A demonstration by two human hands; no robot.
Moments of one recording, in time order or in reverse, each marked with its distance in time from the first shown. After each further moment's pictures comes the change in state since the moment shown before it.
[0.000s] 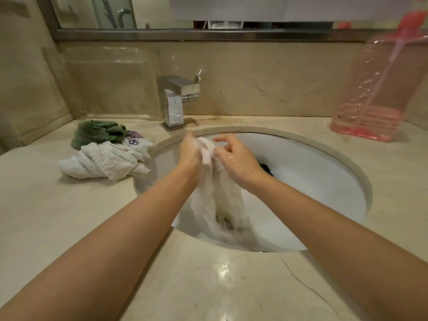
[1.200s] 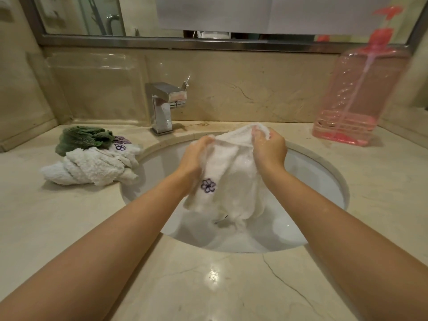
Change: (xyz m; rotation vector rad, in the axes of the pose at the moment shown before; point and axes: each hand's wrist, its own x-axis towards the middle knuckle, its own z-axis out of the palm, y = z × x) left_hand -0.001 -0.013 0.008 0.358 -0.274 0.386; right_hand 0.016 0.024 -0.054 0.201 0.633 0.182
